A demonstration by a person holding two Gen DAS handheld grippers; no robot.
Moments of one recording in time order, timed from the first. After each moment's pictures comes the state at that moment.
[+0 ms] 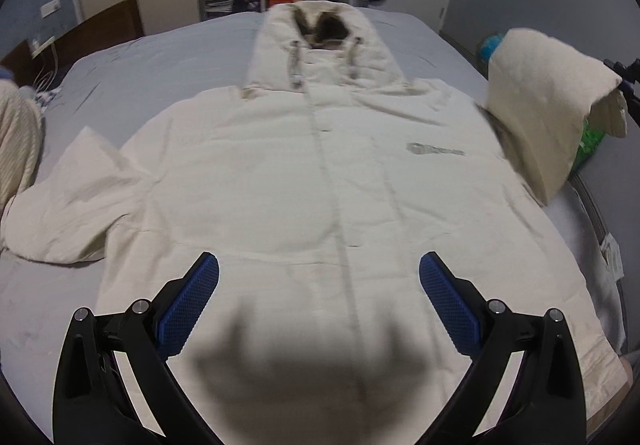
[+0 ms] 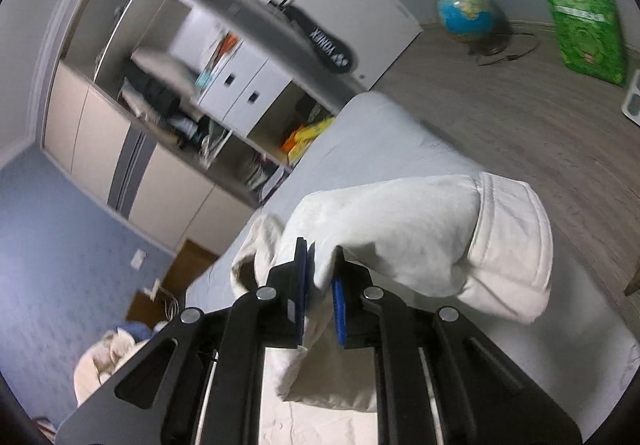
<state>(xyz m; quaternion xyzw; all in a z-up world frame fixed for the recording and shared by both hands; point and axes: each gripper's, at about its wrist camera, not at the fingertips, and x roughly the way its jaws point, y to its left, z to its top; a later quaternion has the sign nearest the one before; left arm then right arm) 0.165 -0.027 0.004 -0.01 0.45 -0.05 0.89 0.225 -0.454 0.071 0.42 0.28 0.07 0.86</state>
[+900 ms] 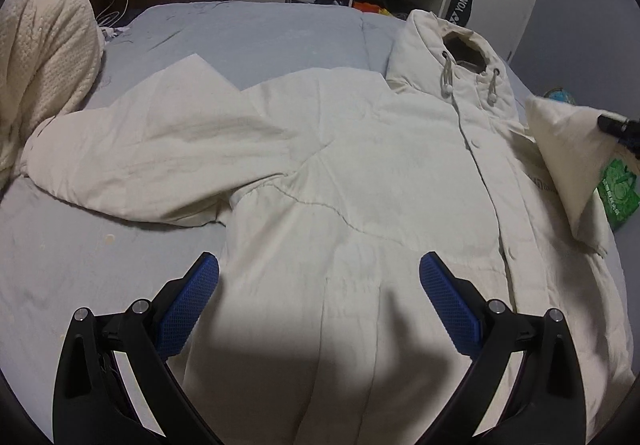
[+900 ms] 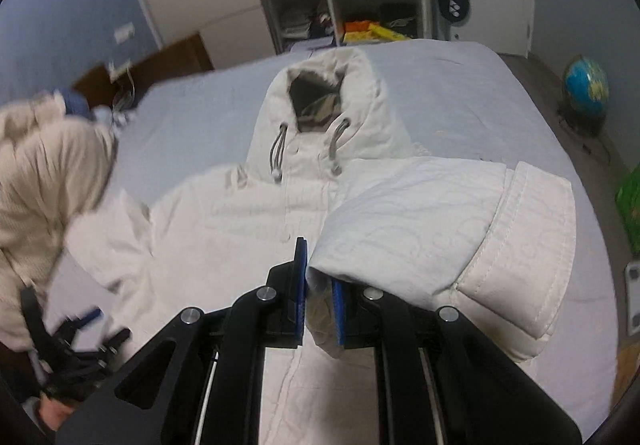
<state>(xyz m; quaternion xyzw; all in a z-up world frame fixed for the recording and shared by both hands) 0.165 0.108 -0.038 -0.09 0.43 0.04 0.90 0.268 -0.147 0.043 0.05 0.43 0.15 0.89</state>
